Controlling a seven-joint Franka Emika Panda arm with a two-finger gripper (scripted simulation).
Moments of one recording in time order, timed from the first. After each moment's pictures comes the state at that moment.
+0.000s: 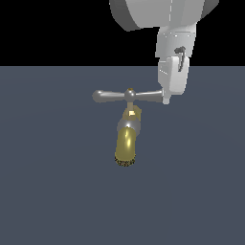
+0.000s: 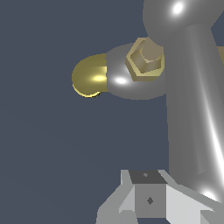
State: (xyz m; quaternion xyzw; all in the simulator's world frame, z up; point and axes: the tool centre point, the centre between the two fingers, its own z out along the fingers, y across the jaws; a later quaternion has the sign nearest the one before) arm -0.040 -0.129 0.196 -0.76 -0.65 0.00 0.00
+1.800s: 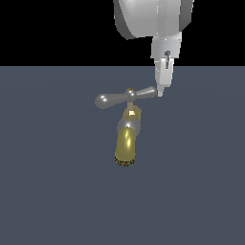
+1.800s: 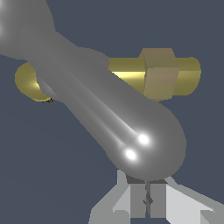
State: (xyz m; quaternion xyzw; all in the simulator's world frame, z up) arm 0.053 -0.138 0.196 -0.77 -0.64 0.01 0.00
